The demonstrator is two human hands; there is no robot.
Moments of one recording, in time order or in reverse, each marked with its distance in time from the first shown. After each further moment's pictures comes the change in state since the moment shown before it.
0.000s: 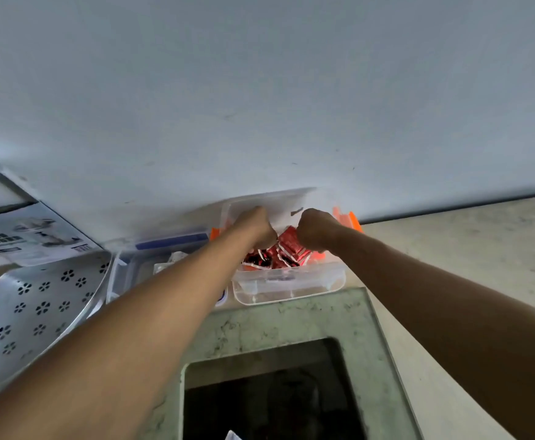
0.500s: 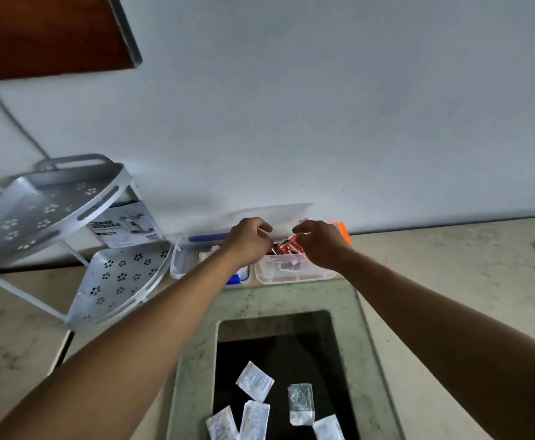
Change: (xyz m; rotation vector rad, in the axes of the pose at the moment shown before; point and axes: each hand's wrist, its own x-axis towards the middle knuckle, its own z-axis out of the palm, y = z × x) left_hand -0.187 -0.036 -0.037 -0.477 0.244 0.115; right_hand -0.166 -0.023 -0.009 0.233 0.282 -0.271
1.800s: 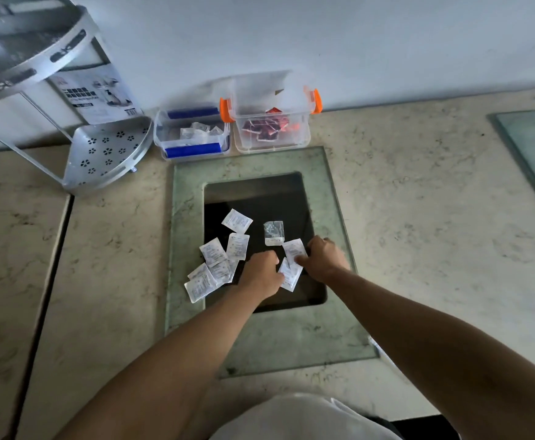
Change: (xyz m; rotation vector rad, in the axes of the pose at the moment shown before) left_hand -0.273 -0.127 0.195 0.302 -0.255 -0.069; right_hand -0.277 0.122 0.138 -0.201 -0.161 0.419
